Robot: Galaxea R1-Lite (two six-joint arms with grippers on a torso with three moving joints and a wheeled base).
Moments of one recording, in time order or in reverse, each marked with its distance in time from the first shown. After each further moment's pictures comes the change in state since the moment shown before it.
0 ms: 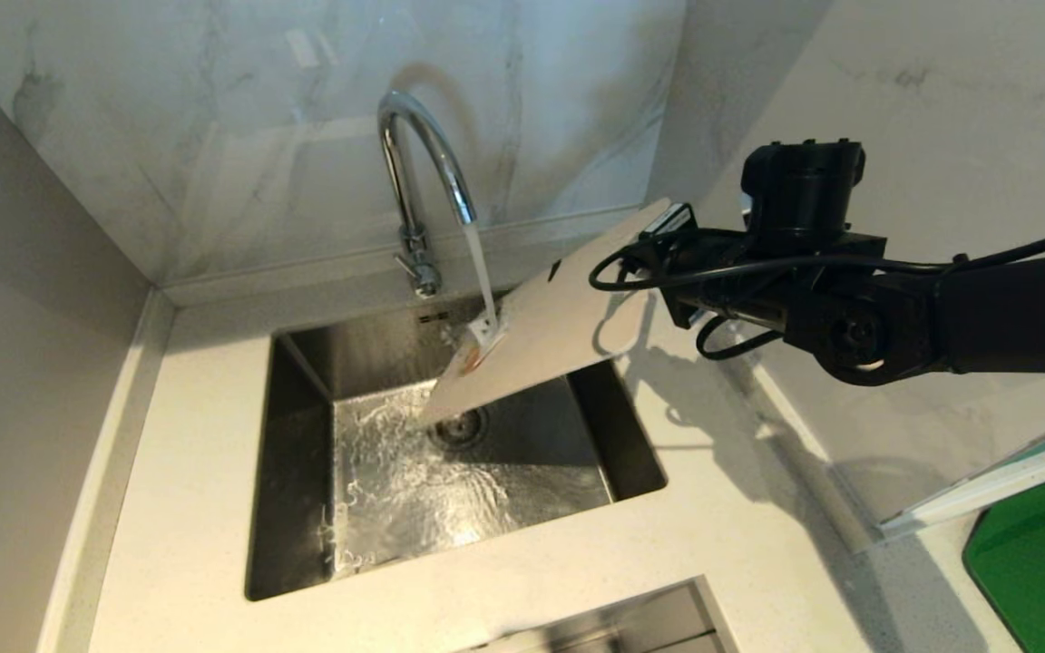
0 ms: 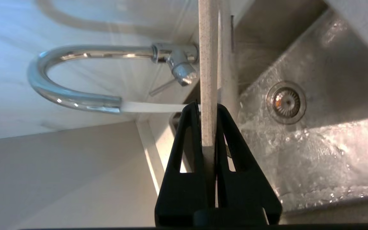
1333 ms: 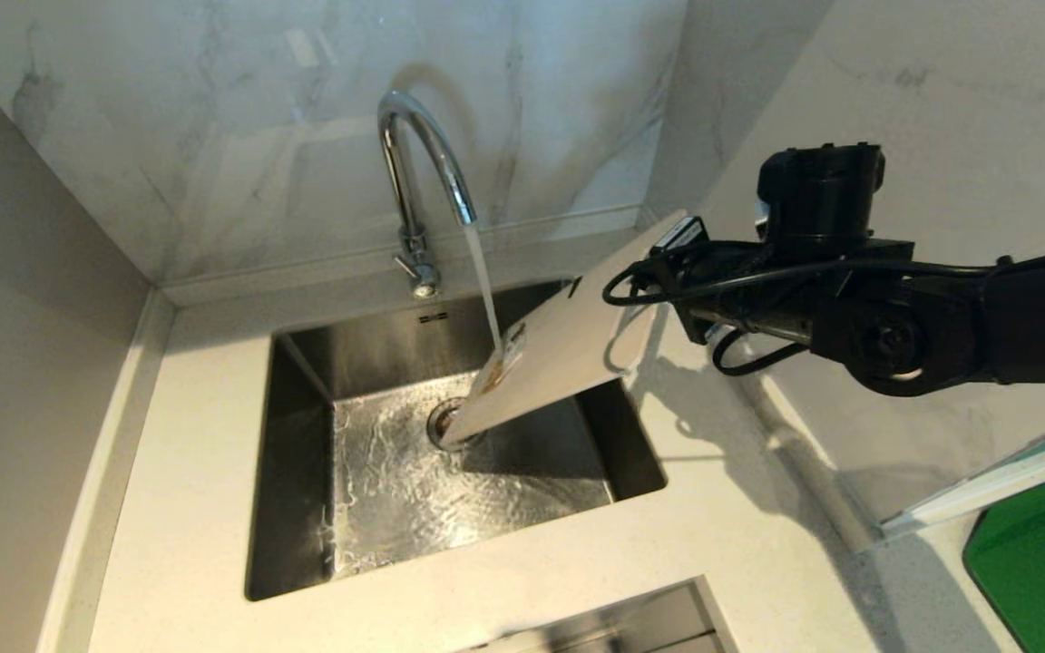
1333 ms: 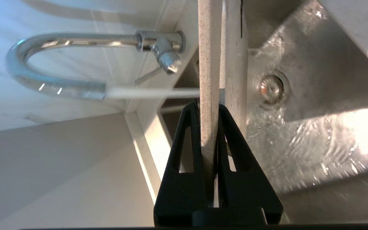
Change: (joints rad) left arm 0.000 0.000 -0.003 0.008 -0.011 0.018; right arm -0.005 -0.080 0.076 0.077 0.005 -0.032
